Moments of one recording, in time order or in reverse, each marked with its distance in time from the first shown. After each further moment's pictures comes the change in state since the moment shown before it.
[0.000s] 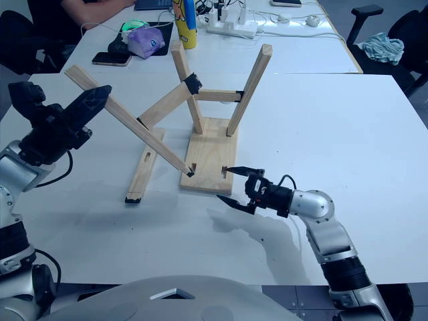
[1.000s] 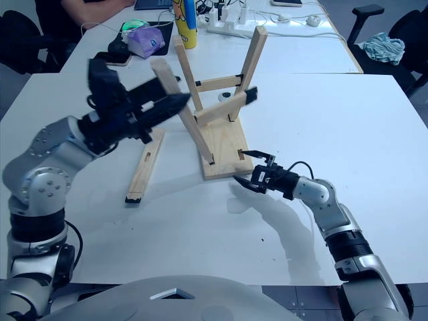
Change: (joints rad) left arm -0.181 -0.107 -0.427 -0.227 0.602 -0.267 -0.052; right arm -0.150 -0.070 -0.001 0.293 0.026 -0.169 -0.129
